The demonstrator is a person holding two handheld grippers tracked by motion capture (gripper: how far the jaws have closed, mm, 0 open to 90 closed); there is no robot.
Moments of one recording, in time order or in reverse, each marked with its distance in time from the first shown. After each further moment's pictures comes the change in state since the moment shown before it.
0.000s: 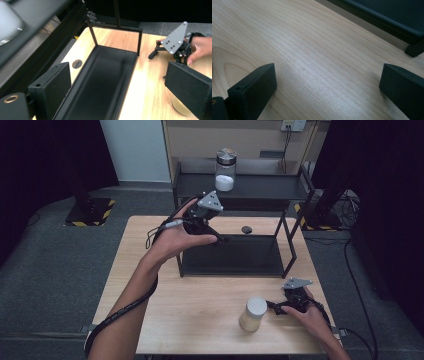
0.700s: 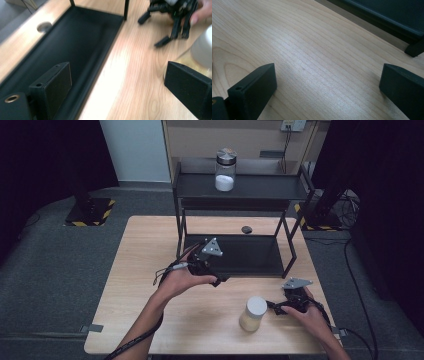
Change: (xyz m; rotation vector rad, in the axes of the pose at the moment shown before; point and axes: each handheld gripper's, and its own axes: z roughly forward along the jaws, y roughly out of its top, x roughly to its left) left arm -0.037 -0.097 0.068 0.104 -0.057 -0.104; right arm 0.000 0.000 0.000 0.002 0.000 0.001
